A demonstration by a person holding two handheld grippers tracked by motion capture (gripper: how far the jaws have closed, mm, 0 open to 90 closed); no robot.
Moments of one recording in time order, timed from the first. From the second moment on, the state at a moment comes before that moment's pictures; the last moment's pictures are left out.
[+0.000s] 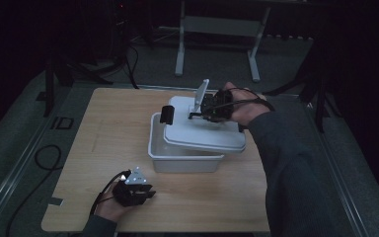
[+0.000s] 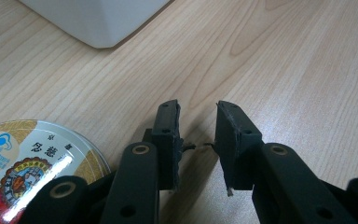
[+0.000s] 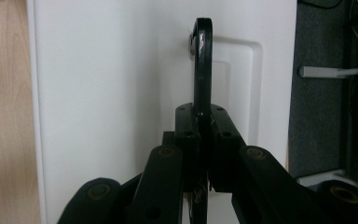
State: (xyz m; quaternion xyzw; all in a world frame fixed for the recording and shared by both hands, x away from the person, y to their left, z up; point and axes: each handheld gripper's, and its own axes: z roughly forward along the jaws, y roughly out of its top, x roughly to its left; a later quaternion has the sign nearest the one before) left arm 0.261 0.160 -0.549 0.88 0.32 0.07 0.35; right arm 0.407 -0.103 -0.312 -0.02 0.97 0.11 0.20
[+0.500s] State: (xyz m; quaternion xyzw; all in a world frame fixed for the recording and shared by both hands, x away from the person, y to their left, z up) left arm 0.261 0.160 -0.549 0.88 0.32 0.07 0.35; right arm 0.408 -0.134 -0.312 0.01 0.97 0.11 0.20
